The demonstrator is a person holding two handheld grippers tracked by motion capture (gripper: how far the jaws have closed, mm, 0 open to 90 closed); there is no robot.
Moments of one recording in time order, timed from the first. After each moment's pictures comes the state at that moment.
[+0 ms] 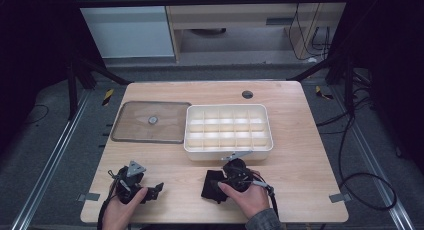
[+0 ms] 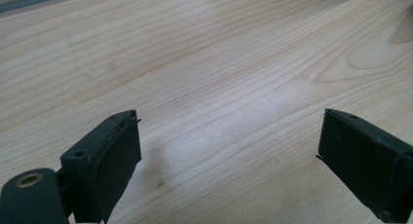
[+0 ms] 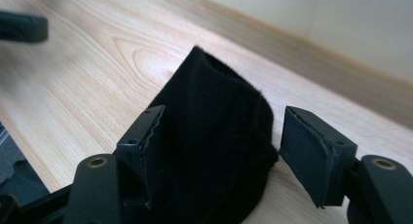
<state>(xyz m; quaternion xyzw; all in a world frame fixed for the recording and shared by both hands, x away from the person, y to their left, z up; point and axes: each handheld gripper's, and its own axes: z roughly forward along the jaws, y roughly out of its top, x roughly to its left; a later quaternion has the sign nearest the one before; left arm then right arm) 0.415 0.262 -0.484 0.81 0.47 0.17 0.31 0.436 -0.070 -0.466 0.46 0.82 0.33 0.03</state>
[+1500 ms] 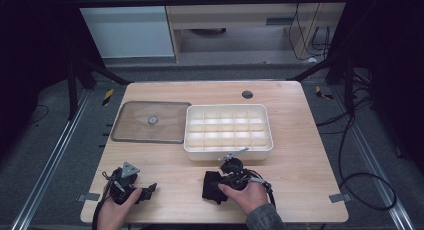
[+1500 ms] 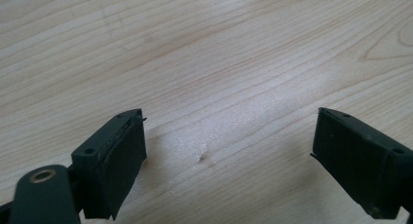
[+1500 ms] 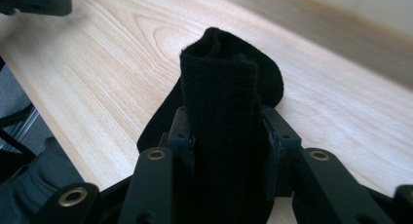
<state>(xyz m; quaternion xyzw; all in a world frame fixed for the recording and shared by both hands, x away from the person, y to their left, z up) 0.416 0.280 -0.492 0.80 0.48 0.18 0.30 0.440 -0.068 -0.465 0.45 0.84 0.31 -0.03</state>
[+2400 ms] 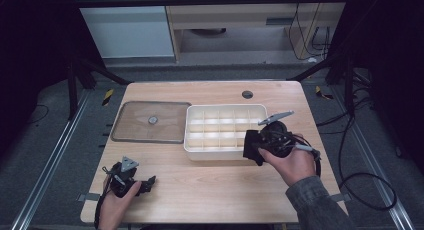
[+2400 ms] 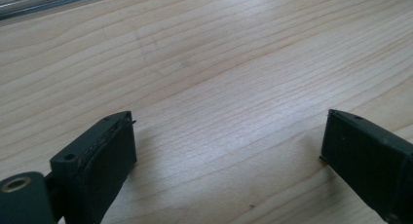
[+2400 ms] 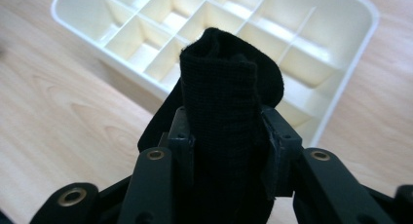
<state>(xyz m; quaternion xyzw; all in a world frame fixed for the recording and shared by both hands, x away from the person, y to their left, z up) 0.438 0.288 -0.502 0.80 0.49 0.21 0.30 0.471 -0.160 -0.351 0.45 0.83 0.28 0.16</state>
